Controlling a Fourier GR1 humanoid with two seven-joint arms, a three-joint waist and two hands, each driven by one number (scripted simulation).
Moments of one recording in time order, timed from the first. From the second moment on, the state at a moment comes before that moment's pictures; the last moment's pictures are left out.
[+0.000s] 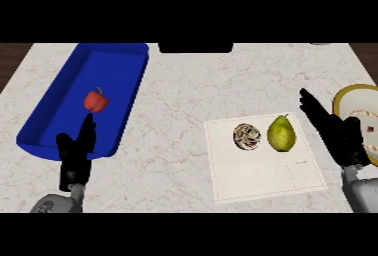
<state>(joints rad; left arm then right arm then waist) -0.09 0.33 -0.25 -1.33 0.27 0.46 0.08 -0.17 -0.47 0.15 -1.45 -0.16 0.00 0.15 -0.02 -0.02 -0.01</state>
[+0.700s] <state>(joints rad) -0.16 0.33 -0.30 -1.46 0.25 0.35 0.00 -0.13 -0.16 0.28 -1.56 0.35 -0.74 0.23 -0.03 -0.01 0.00</state>
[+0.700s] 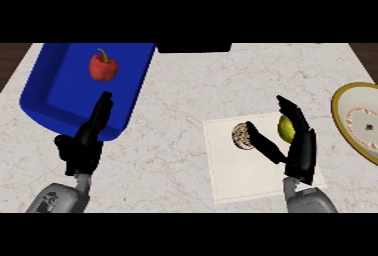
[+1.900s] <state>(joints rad) -0.20 0.29 -0.29 -1.47 0.22 0.30 0.01 -0.21 0.00 0.36 -1.86 1.08 -0.43 1.09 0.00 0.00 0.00</state>
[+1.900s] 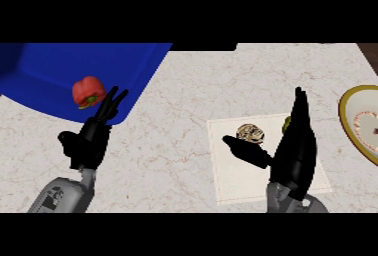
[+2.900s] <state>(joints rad) -0.15 0.23 -0.23 -1.52 0.13 0.25 0.04 -0.11 0.00 0.37 -1.87 0.91 -0.44 1.02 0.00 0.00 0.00</state>
